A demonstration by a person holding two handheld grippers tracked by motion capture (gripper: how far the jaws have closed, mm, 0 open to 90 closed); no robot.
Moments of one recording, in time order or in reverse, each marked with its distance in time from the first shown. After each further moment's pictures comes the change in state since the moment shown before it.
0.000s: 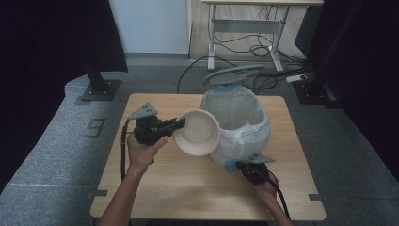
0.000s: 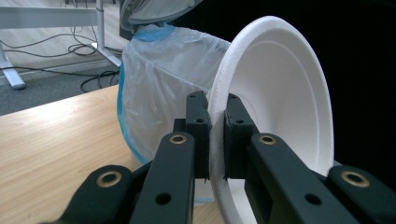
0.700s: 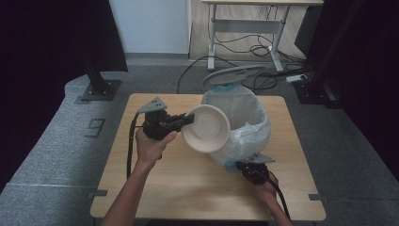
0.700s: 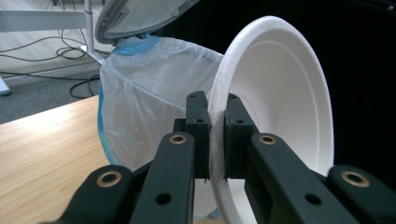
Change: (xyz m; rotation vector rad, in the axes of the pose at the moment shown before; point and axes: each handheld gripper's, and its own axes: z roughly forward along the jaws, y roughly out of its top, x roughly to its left) left arm -0.009 0.016 0.019 0.001 -0.036 0.009; right arm 0.000 0.000 0.000 -0.001 0.000 0.001
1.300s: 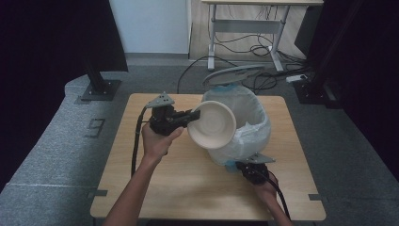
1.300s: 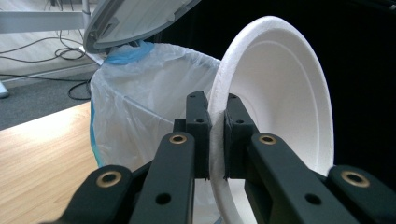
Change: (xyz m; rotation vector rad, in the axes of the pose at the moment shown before) left arm -0.004 0.012 0.014 0.005 0.000 0.005; right arm 0.000 0.000 0.000 -0.003 -0.001 0.000
